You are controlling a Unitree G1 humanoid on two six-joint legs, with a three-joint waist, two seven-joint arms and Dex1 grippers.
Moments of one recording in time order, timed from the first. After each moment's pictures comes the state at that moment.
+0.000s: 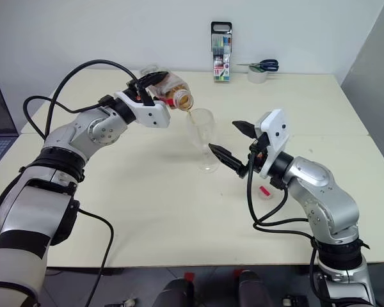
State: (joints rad) left arm -1.20 0.65 -0.38 1.03 0.74 -0.78 0.07; right arm -0.48 -0.42 0.00 -0.47 0.53 0.66 0.55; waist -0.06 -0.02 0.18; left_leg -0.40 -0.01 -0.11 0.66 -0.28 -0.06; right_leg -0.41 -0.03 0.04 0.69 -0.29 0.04
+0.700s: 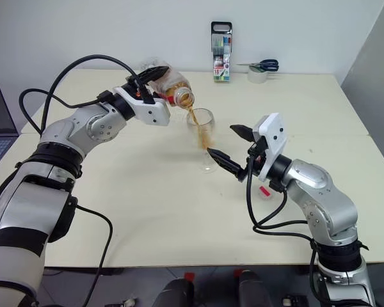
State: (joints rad) left arm -1.23 0.66 -0.39 1.04 0.77 -0.79 0.10; right arm -0.46 -0.42 0.01 -0.47 0.53 0.67 0.56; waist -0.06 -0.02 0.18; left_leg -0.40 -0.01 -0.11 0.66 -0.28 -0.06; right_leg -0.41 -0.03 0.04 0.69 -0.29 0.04
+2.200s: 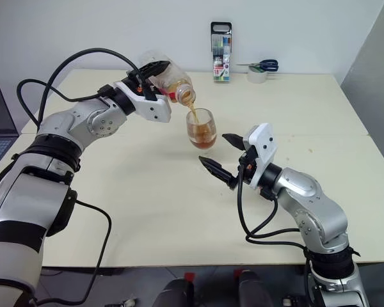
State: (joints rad) left arm -1.30 0.66 -0.47 1.11 0.81 -0.79 0.17; right arm -0.42 -0.38 0.06 -0.51 0.53 0.66 0.51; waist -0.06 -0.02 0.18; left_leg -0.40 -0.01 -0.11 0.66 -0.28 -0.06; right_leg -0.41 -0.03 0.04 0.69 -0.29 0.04
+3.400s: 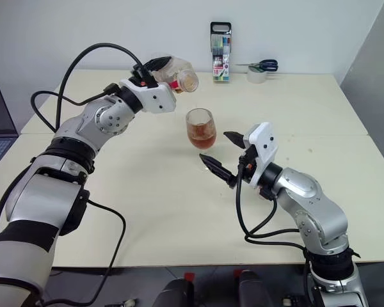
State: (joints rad) left arm -1.27 0.56 -0.34 1.14 0.54 -0.74 -0.04; right arm -0.42 -0.37 0.06 -0.52 0.50 0.66 0.48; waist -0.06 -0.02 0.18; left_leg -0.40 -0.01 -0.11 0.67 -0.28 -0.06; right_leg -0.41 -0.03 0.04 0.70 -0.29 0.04
